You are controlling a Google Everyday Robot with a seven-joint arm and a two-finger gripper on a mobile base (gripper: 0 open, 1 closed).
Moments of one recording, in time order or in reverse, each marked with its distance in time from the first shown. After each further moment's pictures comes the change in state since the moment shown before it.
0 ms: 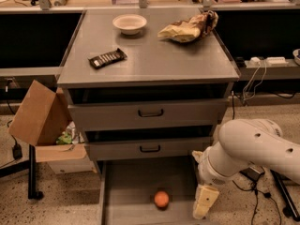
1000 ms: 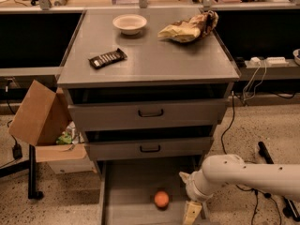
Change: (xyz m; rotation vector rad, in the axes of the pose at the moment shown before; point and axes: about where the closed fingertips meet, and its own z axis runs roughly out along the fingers) arm 0.047 -0.023 0.191 -0.050 -0.073 -0.087
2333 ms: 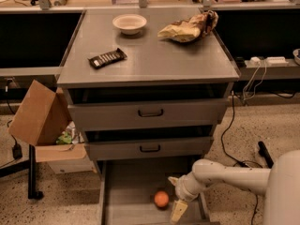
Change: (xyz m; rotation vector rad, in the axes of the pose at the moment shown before) arm 0.010 -0.037 0.128 -0.089 -0.156 0.040
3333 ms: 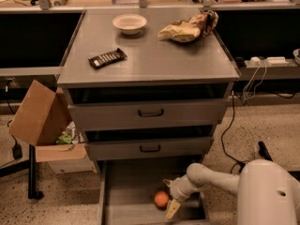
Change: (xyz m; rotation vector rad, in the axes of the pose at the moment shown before) arm 0.031 -0.045 0.097 -0.031 -0.083 -0.008
